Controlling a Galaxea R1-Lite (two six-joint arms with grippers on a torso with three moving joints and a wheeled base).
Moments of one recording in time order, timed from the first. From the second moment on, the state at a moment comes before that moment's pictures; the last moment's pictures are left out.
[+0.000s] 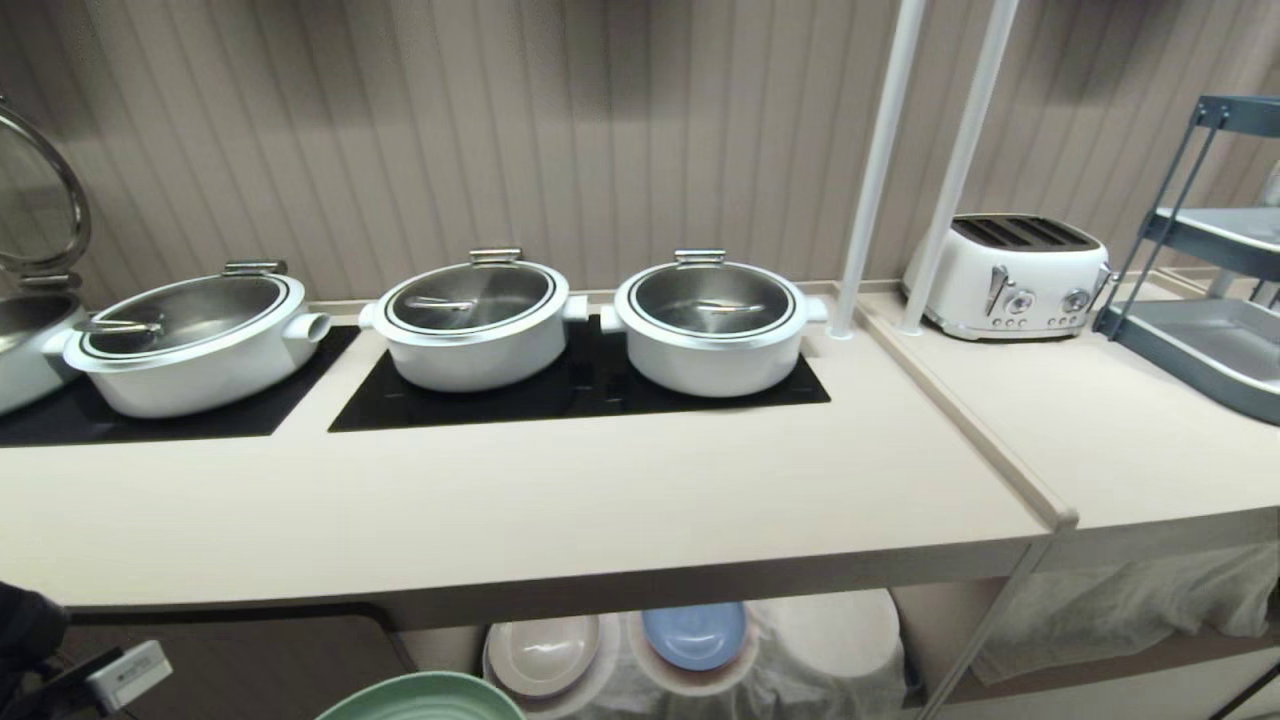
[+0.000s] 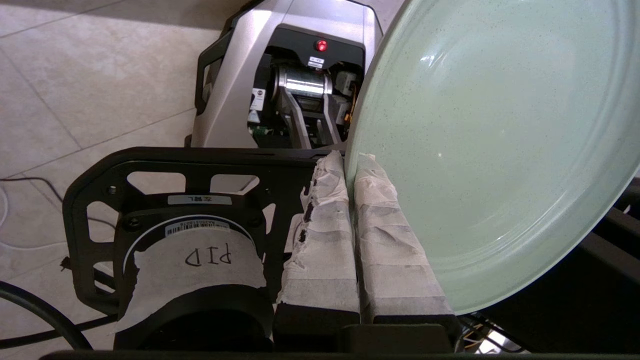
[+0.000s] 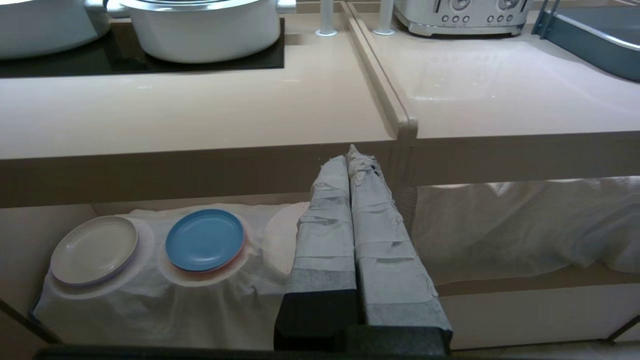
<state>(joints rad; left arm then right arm) 0.14 1.20 -0.45 0.63 -0.35 -0.15 0.00 0.00 0.00 0.00 0.00 0.00</state>
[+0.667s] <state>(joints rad) 0.12 1.16 -0.41 0.63 -0.35 -0.16 0.00 0.00 0.00 0.00 0.00 0.00</state>
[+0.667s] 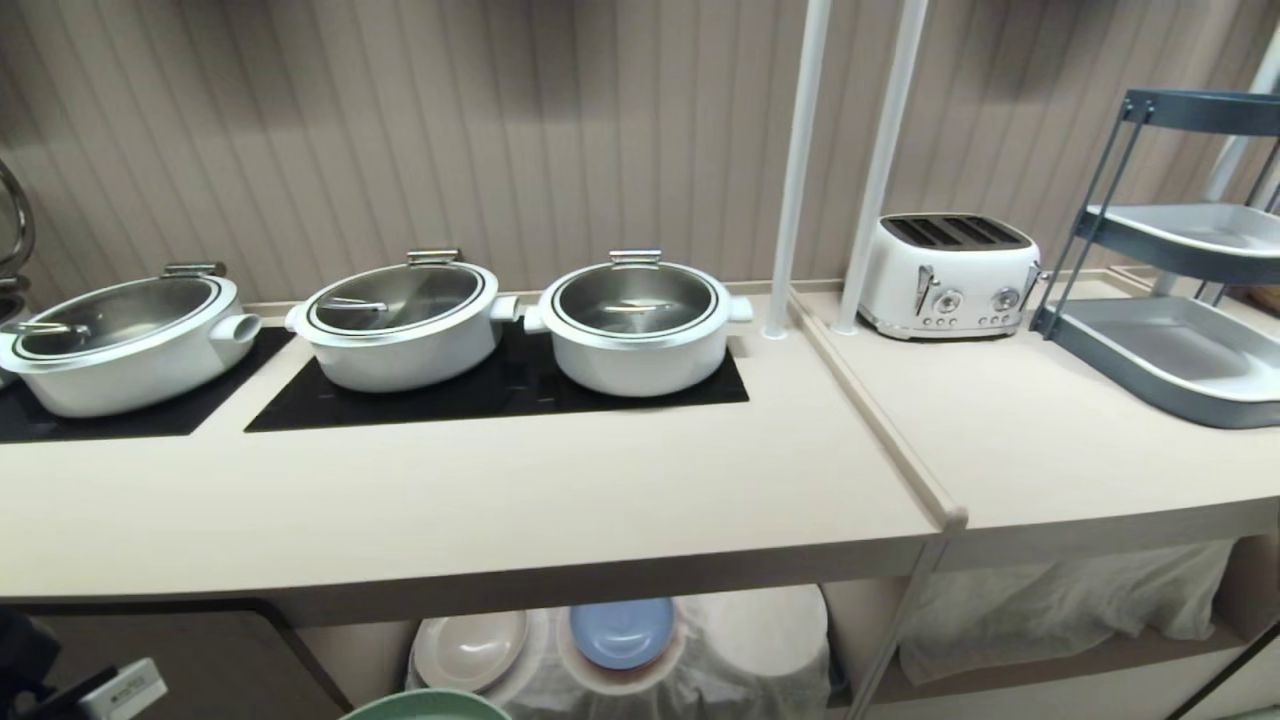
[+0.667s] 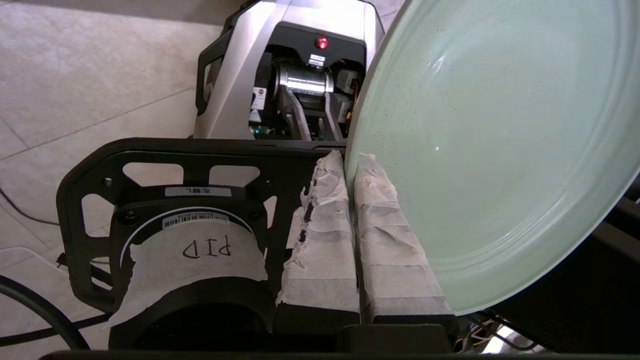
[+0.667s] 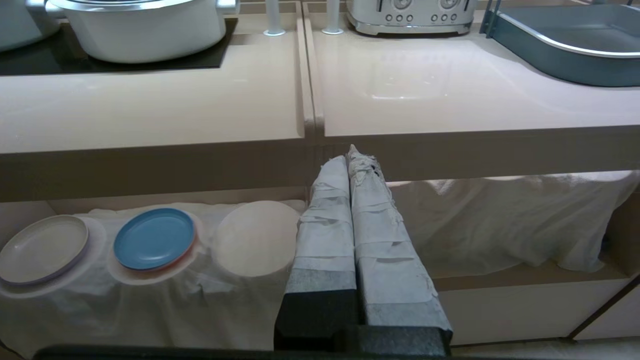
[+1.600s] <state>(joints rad) 0.11 1.17 -0.42 0.62 -0.36 -0.16 0.00 0.00 0.00 0.00 0.00 0.00</state>
